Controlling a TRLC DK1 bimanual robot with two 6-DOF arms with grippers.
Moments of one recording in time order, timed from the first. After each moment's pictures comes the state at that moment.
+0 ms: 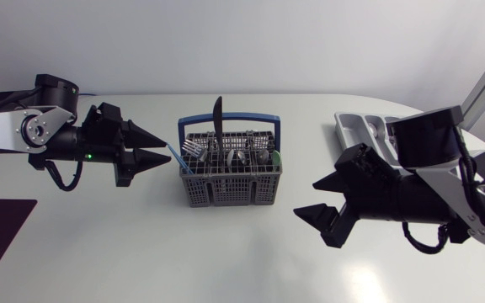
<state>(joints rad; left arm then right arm) 0.01 1.62 0.95 -0.24 0.90 0.92 0.41 1.11 0.61 -0.28 -0.31 -0.34</state>
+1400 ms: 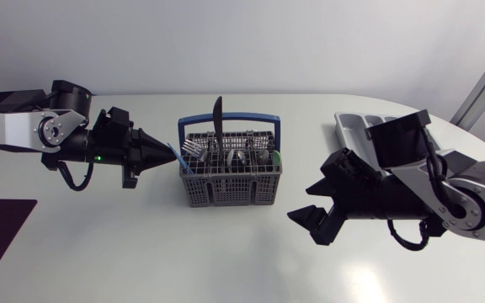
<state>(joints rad) -0.01 1.71 0.98 -0.24 0.97 0.95 0.42 1.23 0.62 -0.25 -0.31 -0.32</state>
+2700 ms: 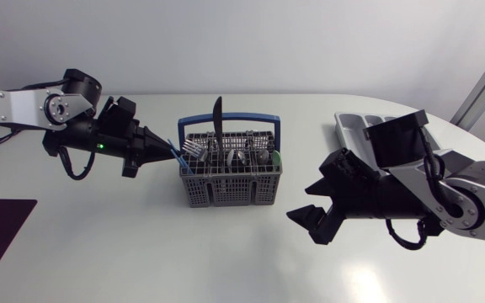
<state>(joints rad) -0.04 1.74 1.13 -0.51 0.97 0.94 0.42 1.24 0.63 -0.23 -0.31 -0.32</state>
